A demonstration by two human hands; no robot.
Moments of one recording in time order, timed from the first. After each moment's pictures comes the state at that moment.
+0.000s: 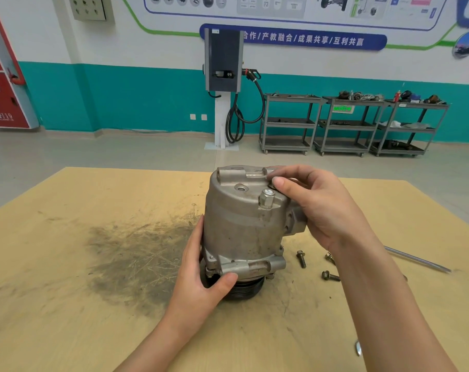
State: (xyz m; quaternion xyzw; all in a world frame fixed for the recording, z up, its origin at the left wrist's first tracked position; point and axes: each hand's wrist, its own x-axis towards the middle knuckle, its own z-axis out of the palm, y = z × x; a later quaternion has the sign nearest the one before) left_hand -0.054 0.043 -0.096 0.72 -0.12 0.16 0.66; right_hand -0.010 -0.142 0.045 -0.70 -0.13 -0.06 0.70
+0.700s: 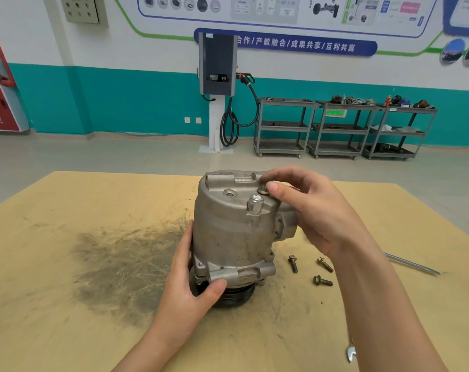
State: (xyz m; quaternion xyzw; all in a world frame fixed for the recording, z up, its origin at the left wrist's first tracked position) left_hand -0.055 0.042 -0.095 0.72 -0.12 0.17 0.66; right_hand -0.013 -0.152 0.049 -0.70 -0.15 -0.04 0.69
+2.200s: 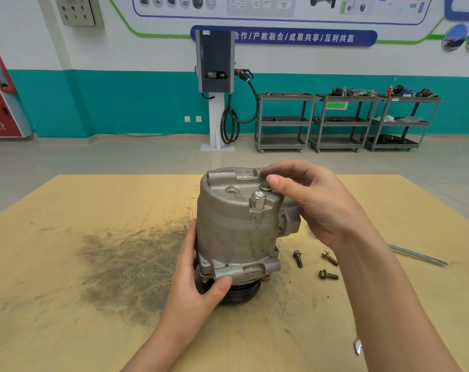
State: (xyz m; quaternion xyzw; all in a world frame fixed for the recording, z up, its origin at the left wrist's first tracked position) left_hand -0.056 0.041 -0.094 0.73 -0.13 0.17 0.65; right_hand -0.005 -0.156 0.046 -0.70 -0.17 -0.04 0.70
